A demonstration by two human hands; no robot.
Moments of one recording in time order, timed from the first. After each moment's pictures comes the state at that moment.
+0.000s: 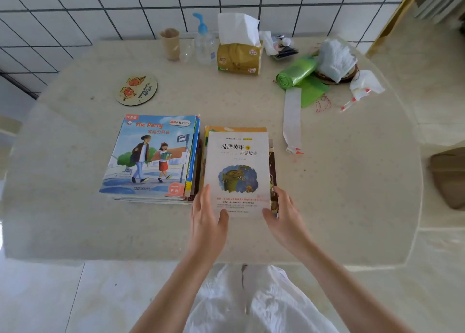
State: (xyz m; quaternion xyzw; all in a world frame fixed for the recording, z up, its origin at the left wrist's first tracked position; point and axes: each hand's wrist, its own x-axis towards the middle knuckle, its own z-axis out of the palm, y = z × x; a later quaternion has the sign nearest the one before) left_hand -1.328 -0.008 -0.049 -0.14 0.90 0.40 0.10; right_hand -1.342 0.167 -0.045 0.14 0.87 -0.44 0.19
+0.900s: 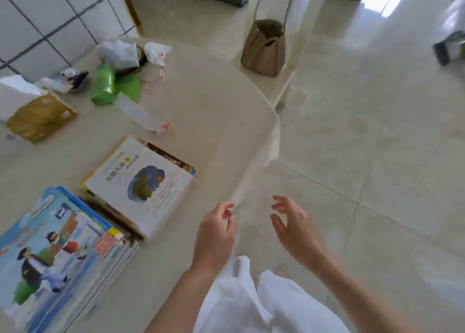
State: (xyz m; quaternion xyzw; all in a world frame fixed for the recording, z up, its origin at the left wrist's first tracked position) left_hand -1.263 -0.013 -0.044 0.37 0.83 0.32 0.29; right_hand -1.112 0.087 -0.038 0.50 0.77 -0.38 -0.08
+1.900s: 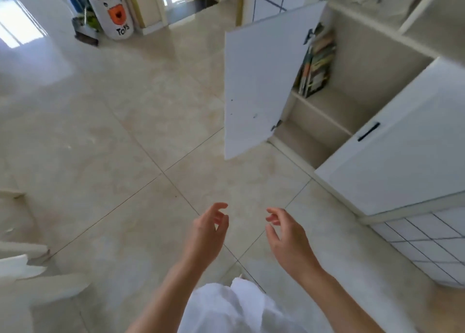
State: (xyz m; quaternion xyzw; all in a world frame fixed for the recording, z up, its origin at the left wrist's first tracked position) left_hand -0.719 -0.037 -0.064 0.77 0.42 0.08 0.47; right_hand -0.599 -0.182 -0.029 0.86 0.28 -0.29 -0.32
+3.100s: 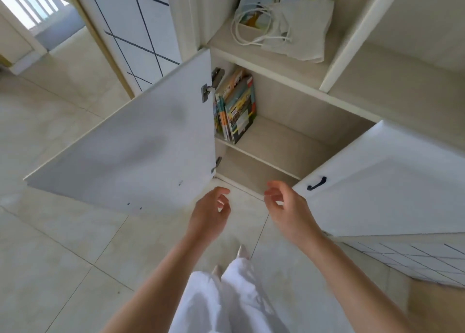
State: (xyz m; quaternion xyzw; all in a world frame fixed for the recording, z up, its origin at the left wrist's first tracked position) left_hand -0.209 0.082 -0.094 0.84 0.26 -0.07 0.46; right_hand -0.138 -0.084 -0.033 0.88 0.10 -0.23 -0.40
